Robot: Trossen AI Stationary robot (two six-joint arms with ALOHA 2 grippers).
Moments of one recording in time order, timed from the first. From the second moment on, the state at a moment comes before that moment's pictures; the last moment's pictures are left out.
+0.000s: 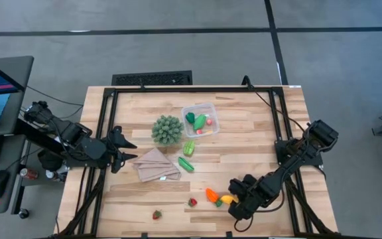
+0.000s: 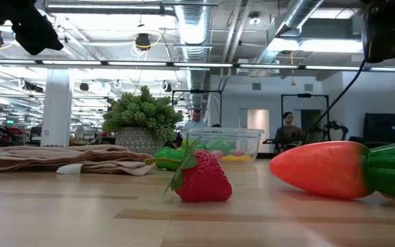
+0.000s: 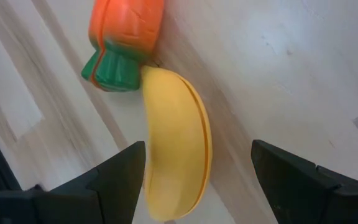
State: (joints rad) left arm -0.53 0.56 0.63 -0.74 -0.46 -0.60; right arm 0.77 1.72 0.98 -0.52 0.21 1.28
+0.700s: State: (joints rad) left arm -0.53 0.56 0.63 -0.74 -0.46 -0.59; right arm 0.77 1.75 0.98 -0.49 0.20 1.06
